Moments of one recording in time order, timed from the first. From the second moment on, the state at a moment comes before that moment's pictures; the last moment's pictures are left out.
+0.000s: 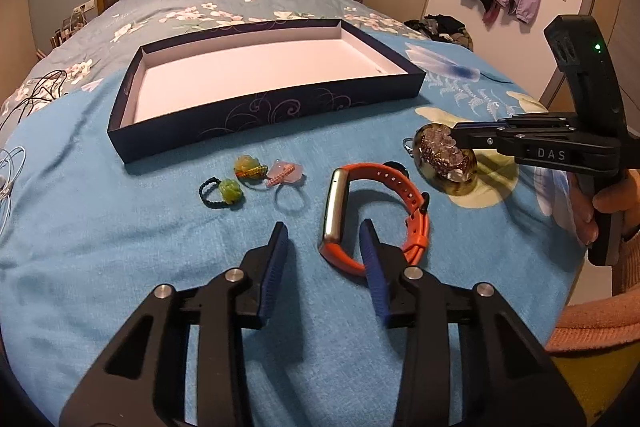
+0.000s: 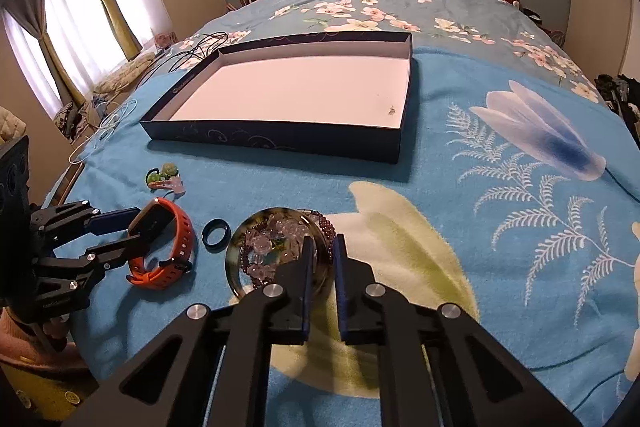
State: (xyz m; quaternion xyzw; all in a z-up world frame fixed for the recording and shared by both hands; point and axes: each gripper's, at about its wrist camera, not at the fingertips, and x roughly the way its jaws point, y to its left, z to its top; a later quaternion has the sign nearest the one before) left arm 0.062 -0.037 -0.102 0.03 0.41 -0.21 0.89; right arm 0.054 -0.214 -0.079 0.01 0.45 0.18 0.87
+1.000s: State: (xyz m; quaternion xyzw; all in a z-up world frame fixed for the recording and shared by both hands) left arm 0.060 -0.024 -0.090 0.06 0.38 -0.25 0.89; right arm 0.046 -0.216 -0.065 0.03 0.44 0.20 0.88
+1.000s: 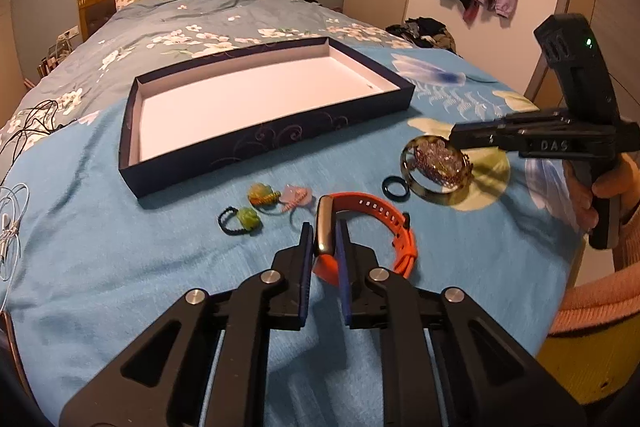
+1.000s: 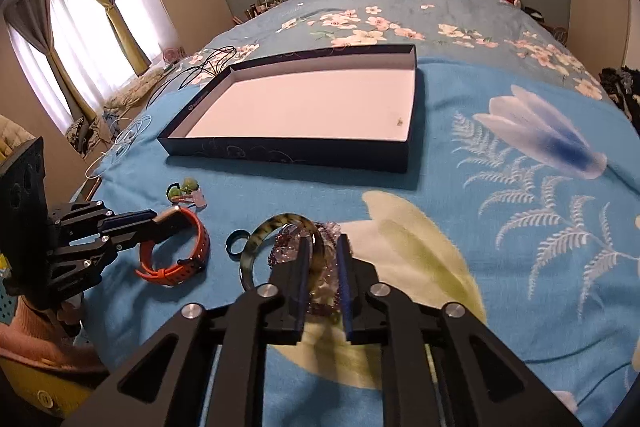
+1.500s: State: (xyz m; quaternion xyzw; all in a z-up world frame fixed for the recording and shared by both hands) left arm 0.044 -0.013 -0.092 0.04 0.39 -0.25 0.88; right arm 0.052 -0.206 -0.064 -0.04 0.45 0.20 0.87
